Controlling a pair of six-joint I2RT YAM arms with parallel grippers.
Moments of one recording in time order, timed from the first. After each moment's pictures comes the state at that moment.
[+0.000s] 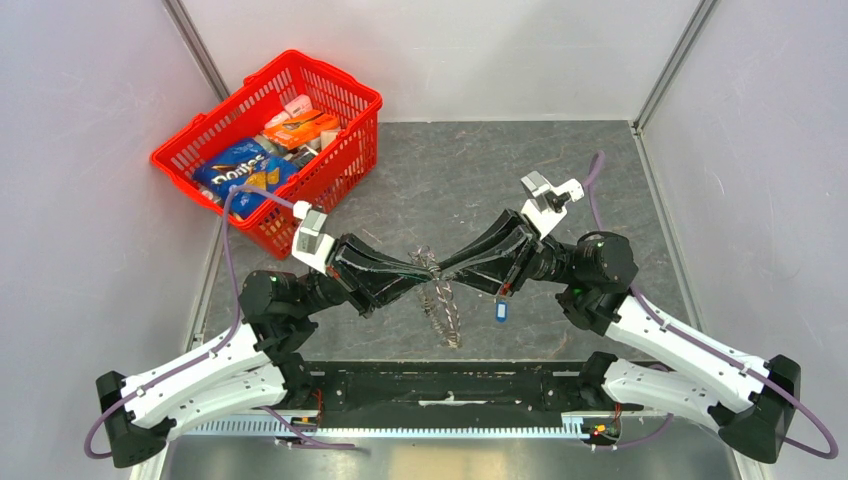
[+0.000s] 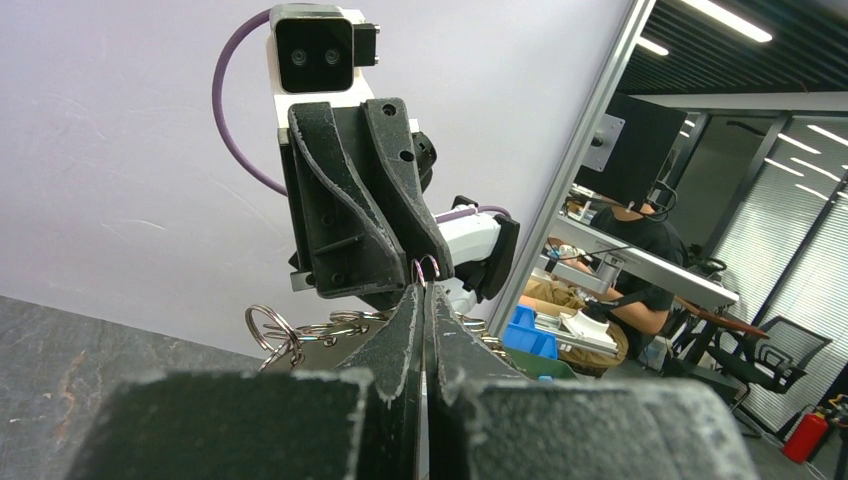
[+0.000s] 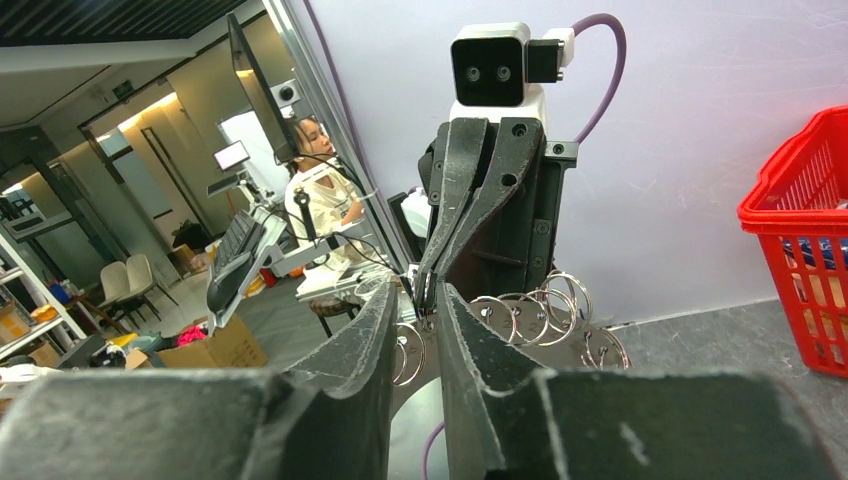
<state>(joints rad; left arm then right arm) -0.99 0.72 0.66 0.70 0.39 -0.68 0.88 0.93 0.81 0.76 -0.64 0.82</state>
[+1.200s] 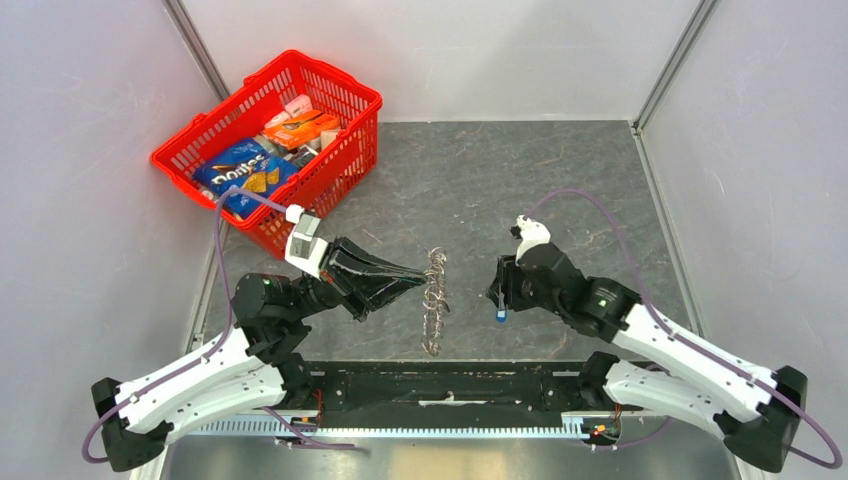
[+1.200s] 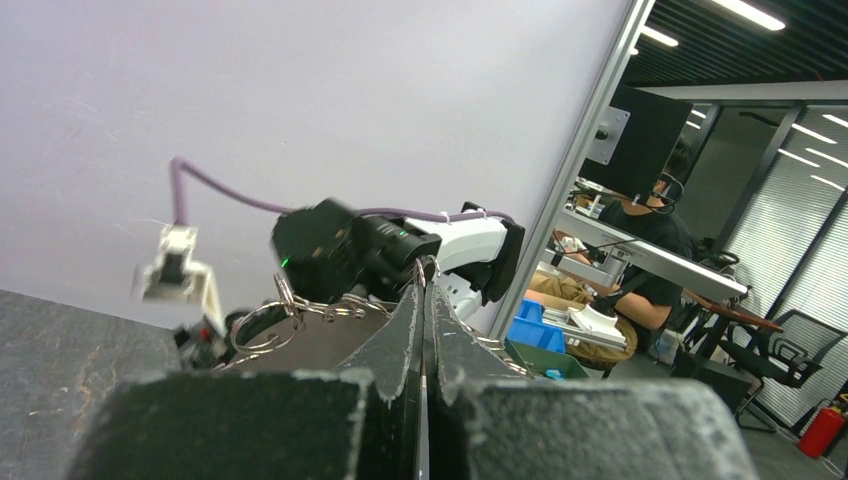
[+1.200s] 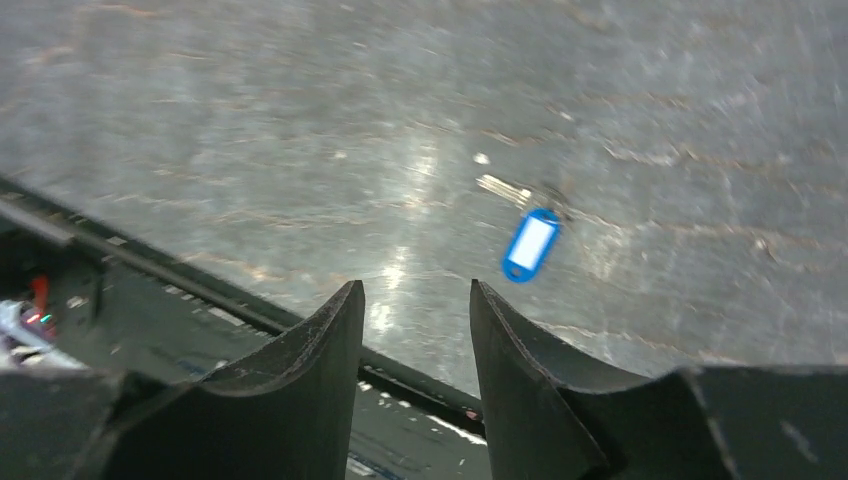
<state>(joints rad) -0.99 0.67 0.66 0.64 0.39 -0.65 0.87 0.85 0.77 -0.59 0.16 0.58</state>
